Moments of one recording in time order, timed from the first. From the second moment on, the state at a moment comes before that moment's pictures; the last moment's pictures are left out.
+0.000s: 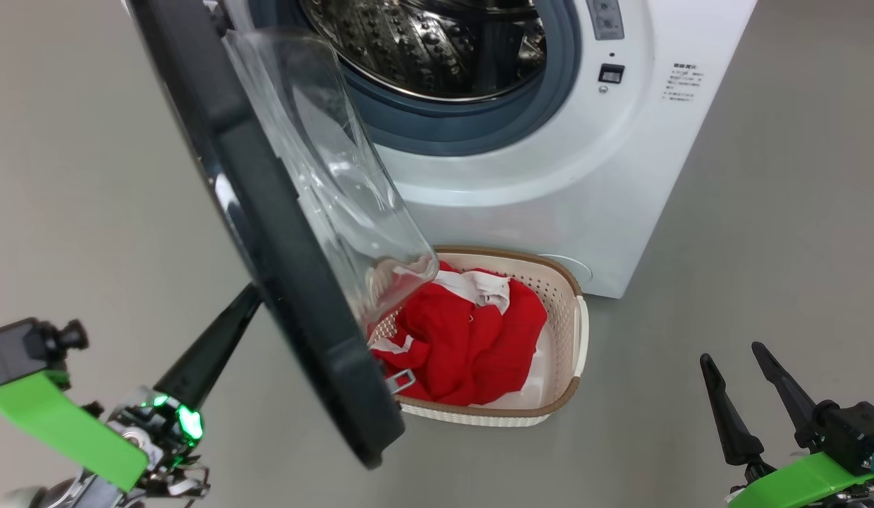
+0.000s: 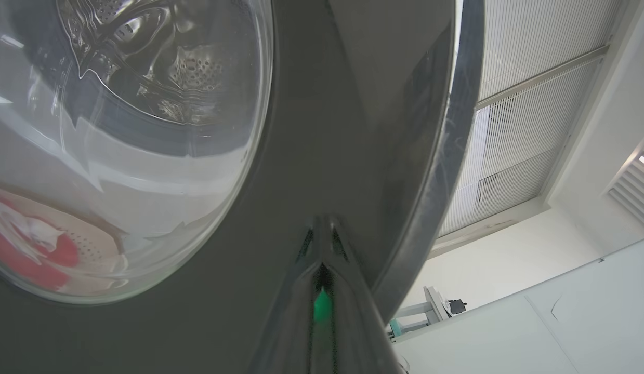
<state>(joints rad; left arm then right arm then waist) -0.17 0.20 0.03 -0.15 -1.58 -0.12 0.52 0.04 -0.22 0.03 0.20 0.36 0.12 -0.26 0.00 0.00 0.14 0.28</state>
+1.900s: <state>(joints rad) -0.87 0.31 -0.46 0.25 -1.44 -0.12 -0.16 -0.13 -0.16 -0.01 0.17 0.36 0.12 -0.26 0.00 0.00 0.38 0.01</state>
